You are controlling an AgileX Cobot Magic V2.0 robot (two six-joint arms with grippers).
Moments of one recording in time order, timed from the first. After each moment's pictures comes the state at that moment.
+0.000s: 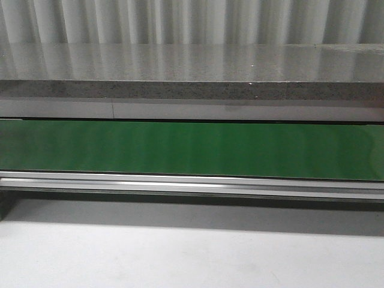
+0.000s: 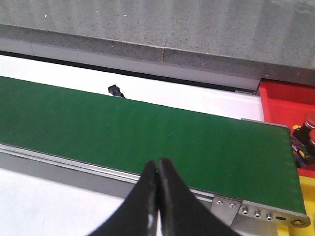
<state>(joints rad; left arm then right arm) 0.21 1.77 -1.64 -0.17 1.24 0.04 -0.03 0.14 -0.49 0.20 0.71 -0.22</state>
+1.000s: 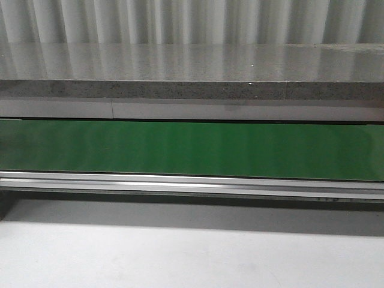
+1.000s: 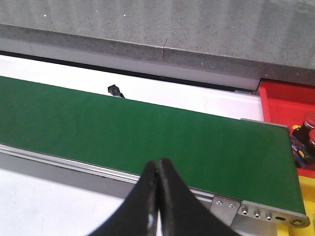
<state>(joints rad) 0.13 1.69 -1.33 -0.21 0.96 0.05 -0.03 0.14 -0.49 0.20 0.71 -0.22</state>
